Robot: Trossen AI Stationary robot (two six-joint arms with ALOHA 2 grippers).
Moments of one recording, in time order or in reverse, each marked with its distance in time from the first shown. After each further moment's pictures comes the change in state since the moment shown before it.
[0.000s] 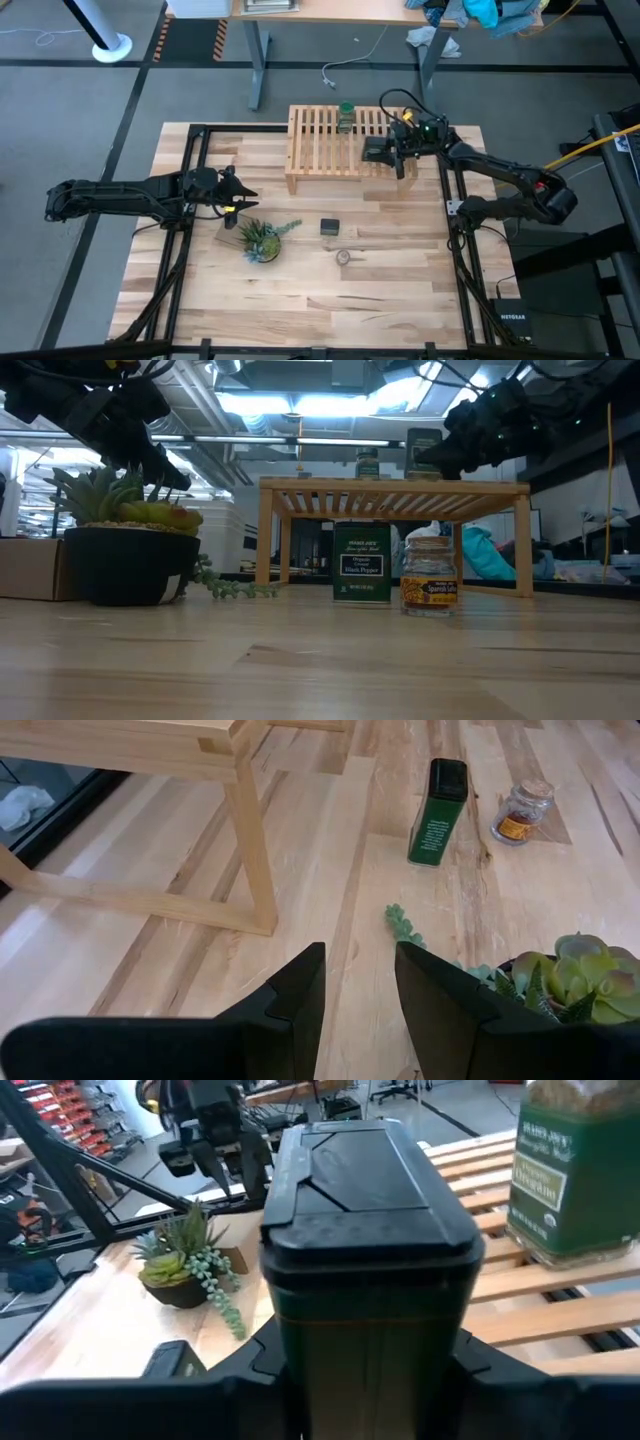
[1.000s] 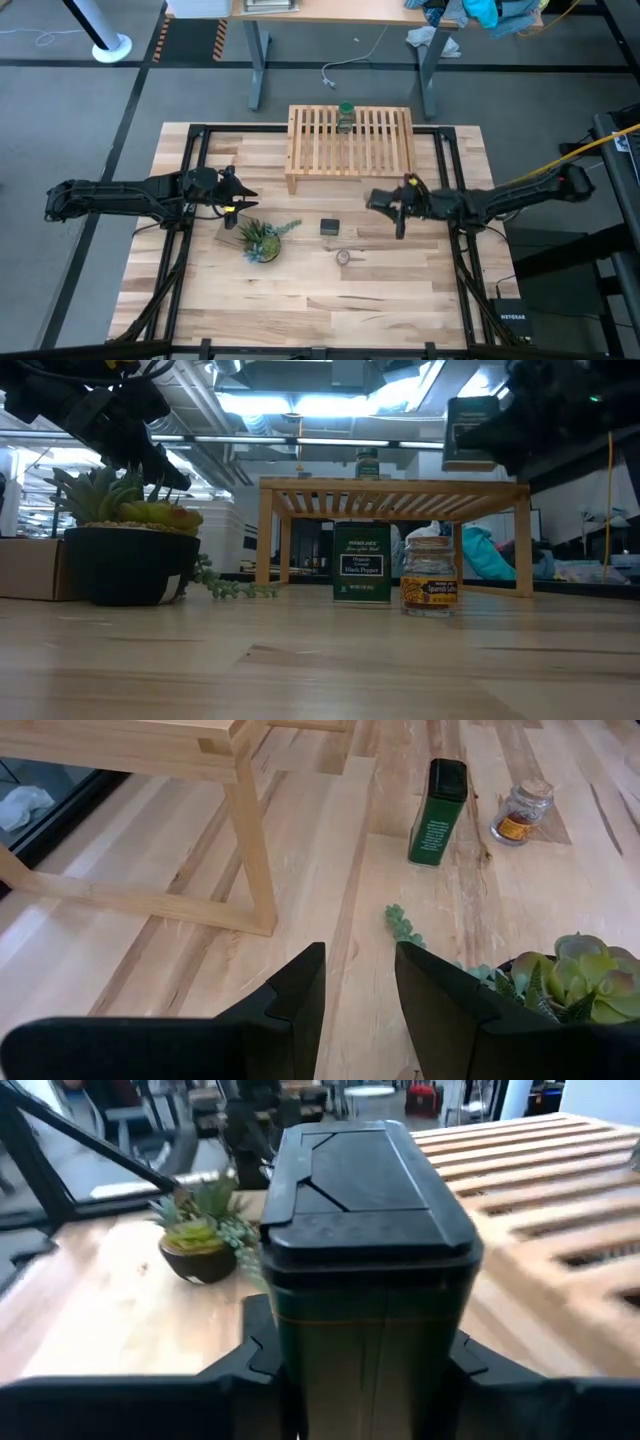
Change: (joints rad) left arm 0.000 0.000 0.000 0.000 0.000 0.000; right arm 0.997 -0.367 -0.328 0.069 1.197 0.232
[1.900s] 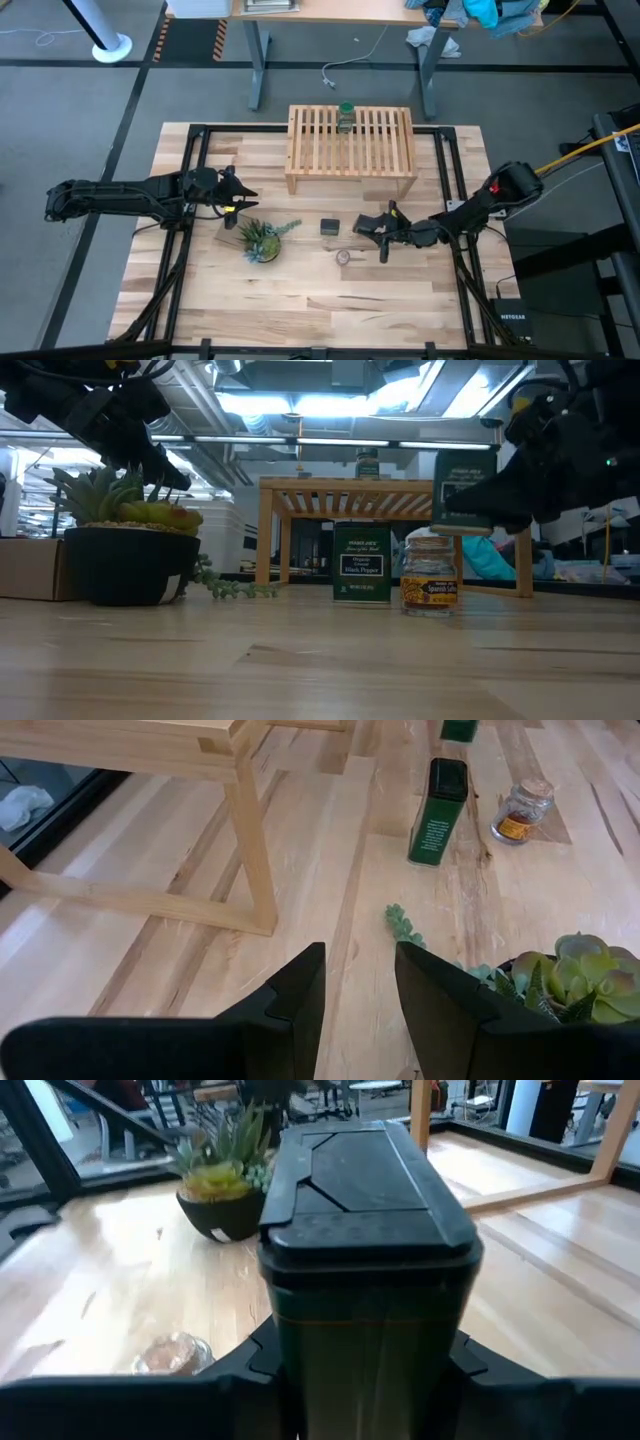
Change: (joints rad) left arm 0.000 0.000 0.000 0.000 0.000 0.000; right arm 0.209 0.786 -0.083 0.839 0.203 0.083
